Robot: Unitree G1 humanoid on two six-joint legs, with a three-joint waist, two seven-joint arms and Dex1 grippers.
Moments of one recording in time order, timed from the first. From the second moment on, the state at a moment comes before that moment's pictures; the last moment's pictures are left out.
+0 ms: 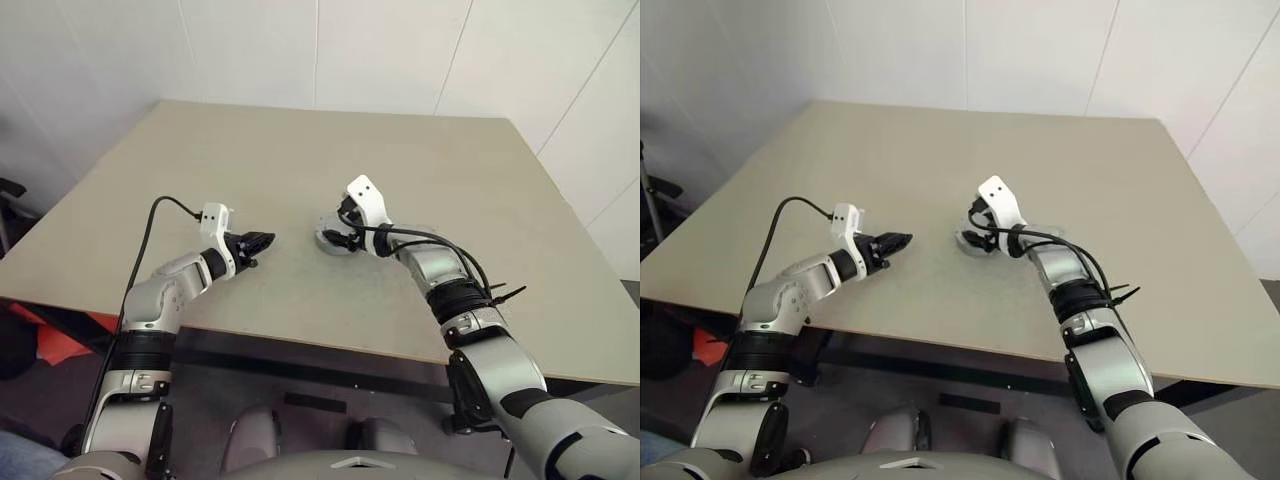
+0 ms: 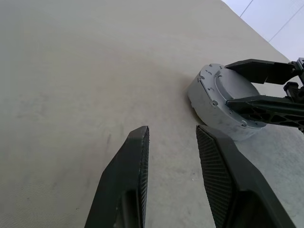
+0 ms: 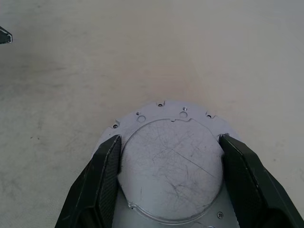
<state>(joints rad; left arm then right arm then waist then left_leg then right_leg) -0.42 0.32 0.11 0.18 -0.50 0.67 -0.57 -0.75 -0.23 0.17 0.63 0.01 0.31 0.65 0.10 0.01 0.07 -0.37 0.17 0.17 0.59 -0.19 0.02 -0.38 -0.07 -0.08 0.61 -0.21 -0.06</state>
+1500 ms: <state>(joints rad) -1.04 0.07 0.34 1.13 -0.50 0.77 -0.48 -0.73 -0.25 0.16 0.56 0.01 0.36 0.65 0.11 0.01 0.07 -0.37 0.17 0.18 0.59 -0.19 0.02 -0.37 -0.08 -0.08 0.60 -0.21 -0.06</state>
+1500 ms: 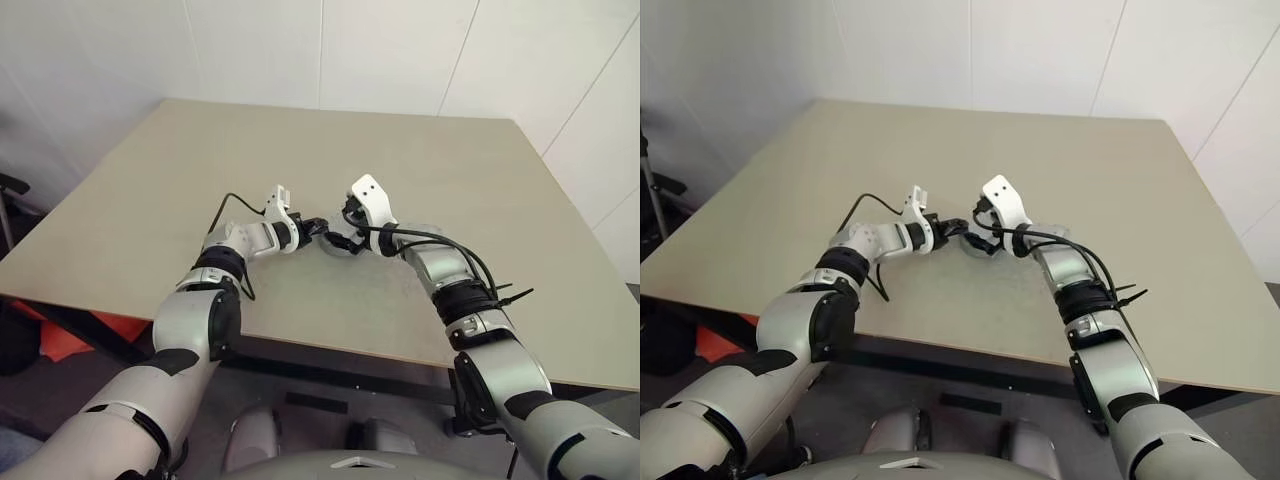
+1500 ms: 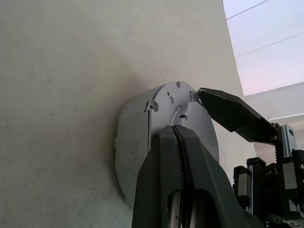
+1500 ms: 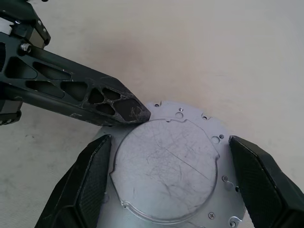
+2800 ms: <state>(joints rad) -1.02 0.03 0.32 1.07 -0.46 0.84 -0.54 -0.83 -0.38 -0.30 0.72 0.42 1.20 0.70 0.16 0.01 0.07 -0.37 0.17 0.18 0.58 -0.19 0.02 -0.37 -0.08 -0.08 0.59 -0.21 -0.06</state>
